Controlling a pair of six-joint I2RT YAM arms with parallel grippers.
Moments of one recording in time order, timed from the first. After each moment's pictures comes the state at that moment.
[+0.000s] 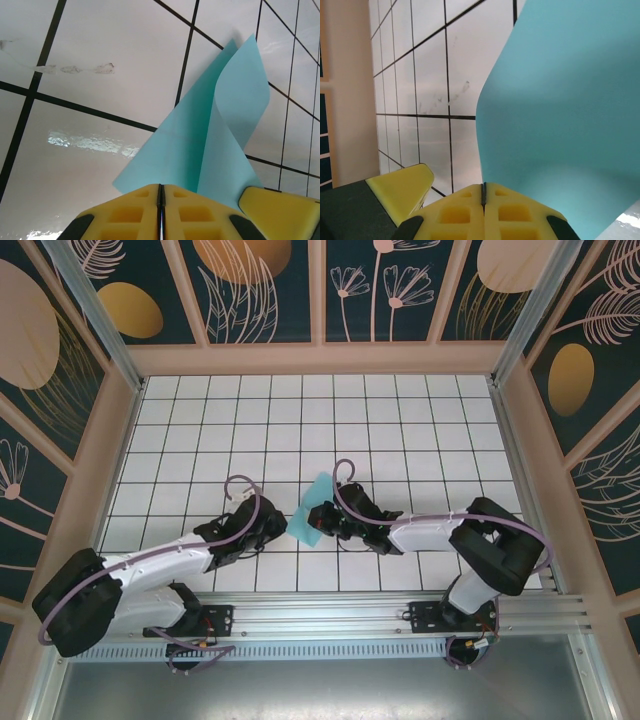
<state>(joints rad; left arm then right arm) -0.82 1.19 0.44 -0.06 -0.13 -1.18 0.94 1.57 0.59 0.37 -0.15 1.18</state>
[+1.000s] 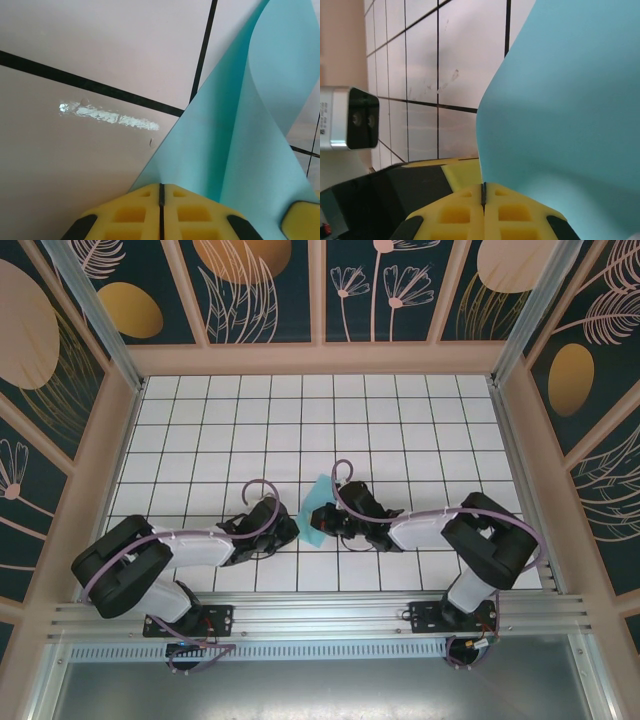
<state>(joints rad) -0.82 1.46 0.44 0.17 -0.01 -1.22 0.88 1.61 0.57 0.41 -0.27 1.07</state>
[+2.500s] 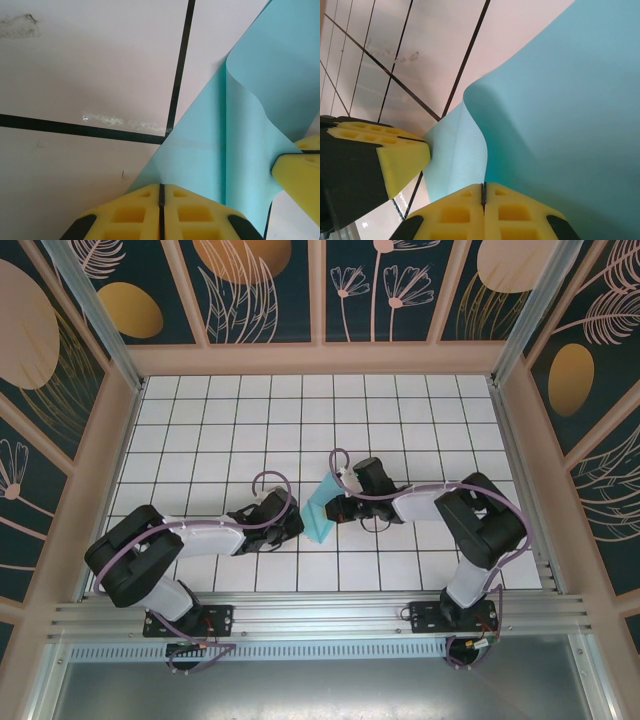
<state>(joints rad) -0.82 1.54 0.56 0.06 -0.04 -1.13 0.64 1.73 0.71 0.16 -0.57 0.44</state>
